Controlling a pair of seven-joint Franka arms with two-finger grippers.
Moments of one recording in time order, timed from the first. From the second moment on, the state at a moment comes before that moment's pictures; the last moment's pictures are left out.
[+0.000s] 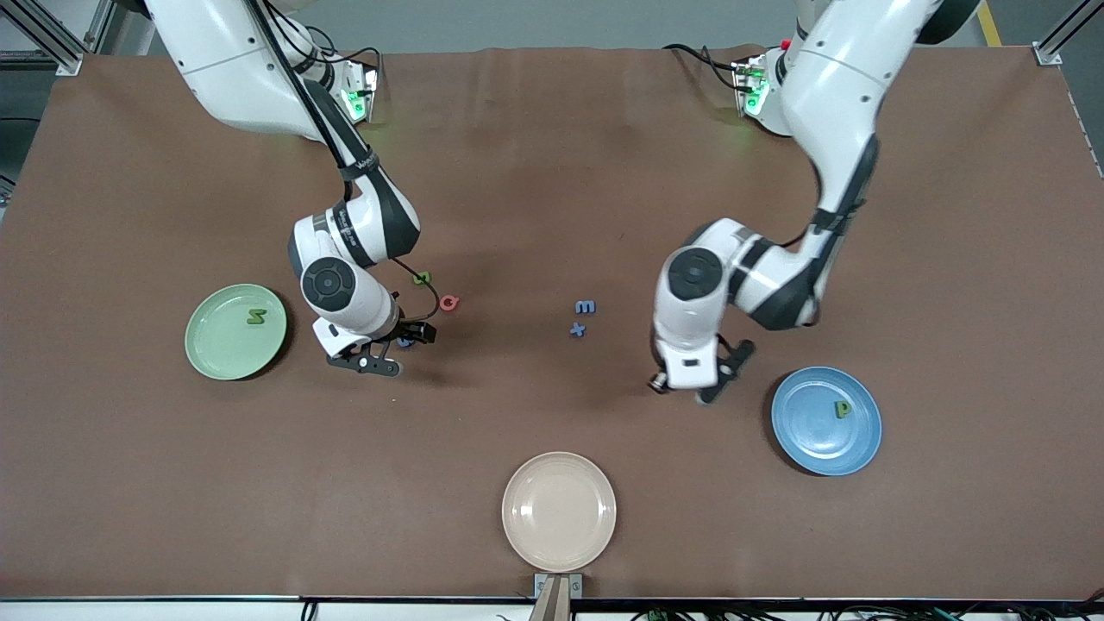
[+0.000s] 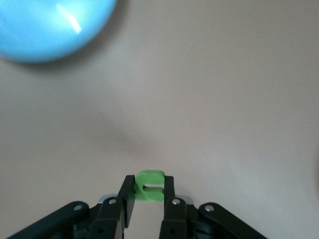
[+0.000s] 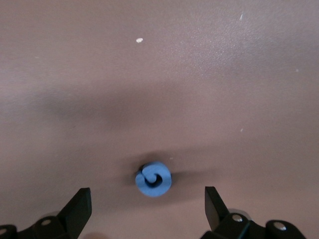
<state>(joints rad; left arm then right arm) -0.32 0.64 -0.16 -1.64 0.37 2.32 -1.47 0.37 0.54 0.02 -1.94 0.02 2.38 0.56</state>
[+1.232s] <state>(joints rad) -0.03 0.62 -0.29 -1.67 0.36 2.27 -1.07 0.37 0.58 0.01 -1.93 0.03 2.40 0.57</state>
